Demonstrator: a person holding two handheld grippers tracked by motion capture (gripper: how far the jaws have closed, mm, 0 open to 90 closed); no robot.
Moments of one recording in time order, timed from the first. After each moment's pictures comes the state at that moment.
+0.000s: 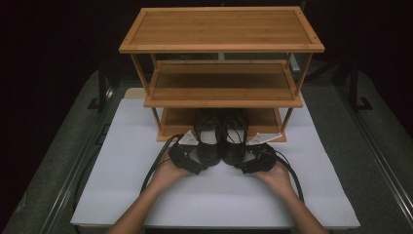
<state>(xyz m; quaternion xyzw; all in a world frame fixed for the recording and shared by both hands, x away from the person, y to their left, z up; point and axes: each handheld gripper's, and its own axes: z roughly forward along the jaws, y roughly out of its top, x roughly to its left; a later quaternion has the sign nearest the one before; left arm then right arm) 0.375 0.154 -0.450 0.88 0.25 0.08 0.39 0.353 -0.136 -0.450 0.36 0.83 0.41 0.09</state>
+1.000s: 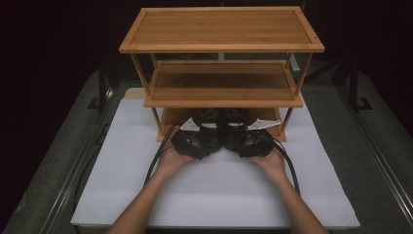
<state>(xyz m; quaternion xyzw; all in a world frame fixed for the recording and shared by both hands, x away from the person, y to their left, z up) 0.417 0.149 -0.444 0.87 0.27 0.08 0.41 0.392 -0.133 -0.439 0.39 0.81 0.43 0.12</state>
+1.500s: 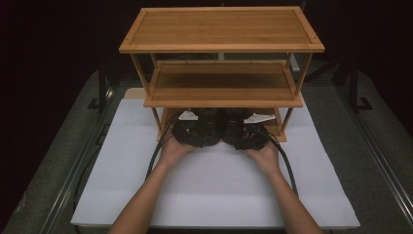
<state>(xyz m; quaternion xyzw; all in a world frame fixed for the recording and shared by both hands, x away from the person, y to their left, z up) 0.443 0.147 -0.437 0.84 0.30 0.09 0.44 0.418 -0.124 -0.447 0.40 0.80 0.43 0.14</state>
